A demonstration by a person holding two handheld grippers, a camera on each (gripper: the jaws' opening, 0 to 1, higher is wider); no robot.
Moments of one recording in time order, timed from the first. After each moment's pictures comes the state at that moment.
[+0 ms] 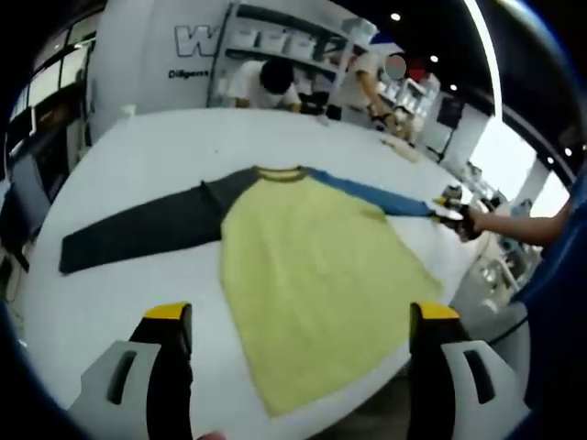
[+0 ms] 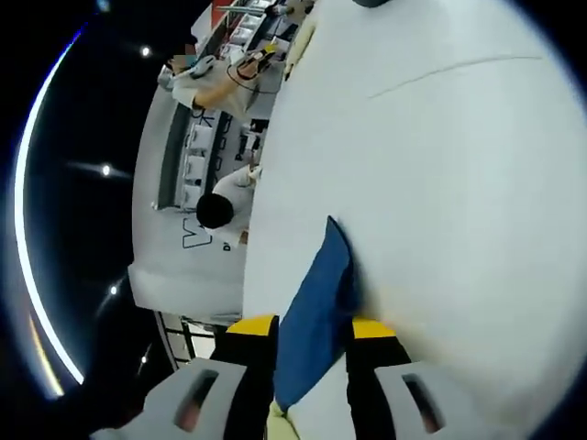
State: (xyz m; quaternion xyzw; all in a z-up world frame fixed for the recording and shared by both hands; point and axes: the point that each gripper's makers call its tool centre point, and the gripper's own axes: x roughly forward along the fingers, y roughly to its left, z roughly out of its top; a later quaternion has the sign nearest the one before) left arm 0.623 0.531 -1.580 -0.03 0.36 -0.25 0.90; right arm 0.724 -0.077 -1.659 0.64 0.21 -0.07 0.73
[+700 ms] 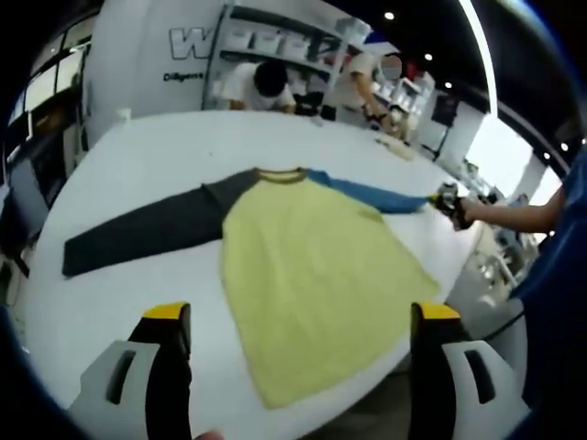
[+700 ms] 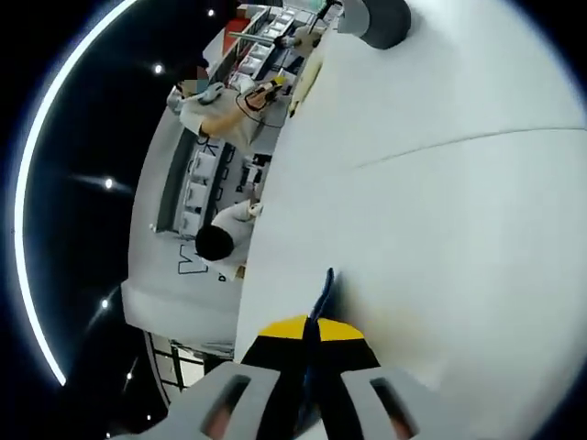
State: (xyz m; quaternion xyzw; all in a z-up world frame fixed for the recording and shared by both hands) left arm 0.614 0.521 -1.577 -0.03 0.36 -0.27 0.89; right arm 0.745 -0.111 -1.641 0.61 0.14 -0.10 0.77
